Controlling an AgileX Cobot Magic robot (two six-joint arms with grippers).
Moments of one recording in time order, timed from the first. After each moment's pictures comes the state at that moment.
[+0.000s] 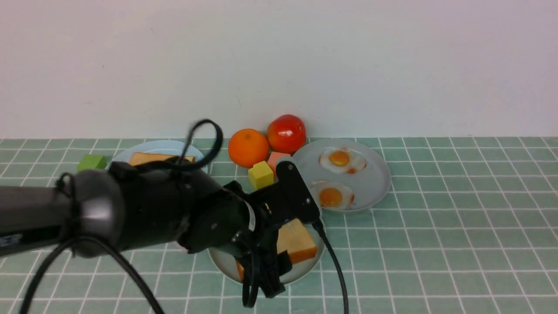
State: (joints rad) right arm 0.59 0.64 -1.04 0.10 1.22 0.03; left arm -0.69 1.70 -1.03 0.09 0.33 0.42
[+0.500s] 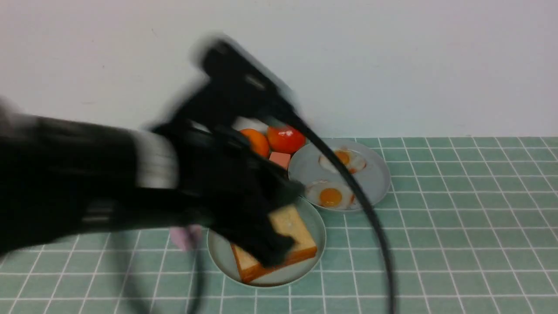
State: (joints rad) right arm 0.59 0.64 -1.04 0.11 1.25 0.03; left arm -0.82 1.11 -1.01 -0.01 0.47 0.08
